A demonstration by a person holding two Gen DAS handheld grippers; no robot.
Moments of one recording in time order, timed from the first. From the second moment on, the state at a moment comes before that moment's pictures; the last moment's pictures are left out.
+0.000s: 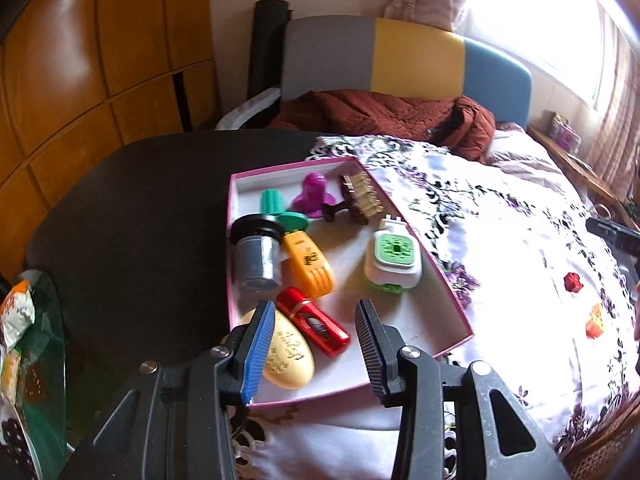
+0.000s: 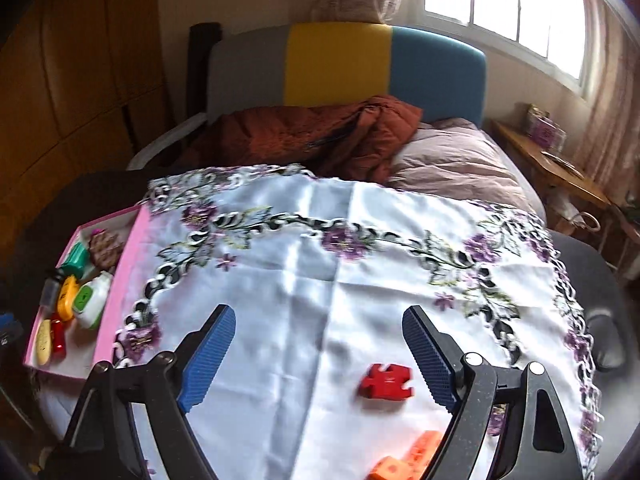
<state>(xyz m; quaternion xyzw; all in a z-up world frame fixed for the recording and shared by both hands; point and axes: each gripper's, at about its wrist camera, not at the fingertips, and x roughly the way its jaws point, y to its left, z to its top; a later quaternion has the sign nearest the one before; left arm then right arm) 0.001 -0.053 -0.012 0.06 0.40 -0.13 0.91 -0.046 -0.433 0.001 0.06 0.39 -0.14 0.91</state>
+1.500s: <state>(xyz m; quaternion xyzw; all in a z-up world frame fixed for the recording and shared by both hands) -0.029 -0.363 -0.045 0.22 0.40 -0.47 0.76 -0.124 -0.582 -0.033 0.34 0.33 -0.35 0.80</state>
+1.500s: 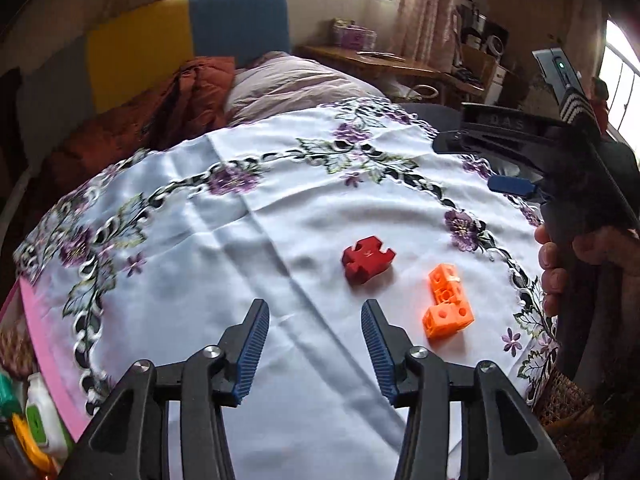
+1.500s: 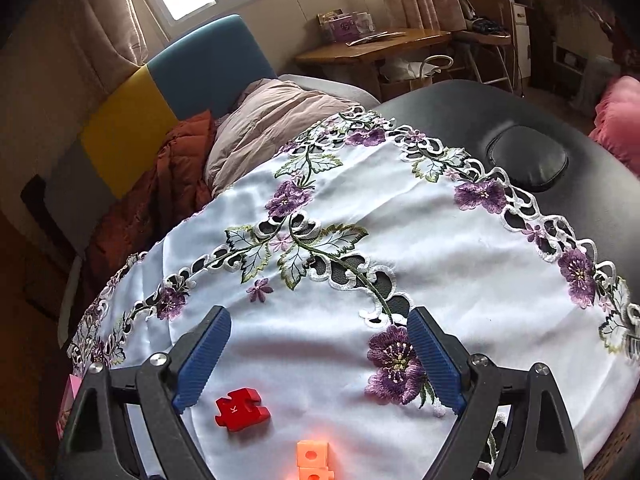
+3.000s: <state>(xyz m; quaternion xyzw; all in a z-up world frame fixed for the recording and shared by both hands) -0.009 -0.244 -0.041 0.11 0.42 -0.40 0.81 -0.087 -0.522 -0.068 0.28 0.54 -0.23 0.76</state>
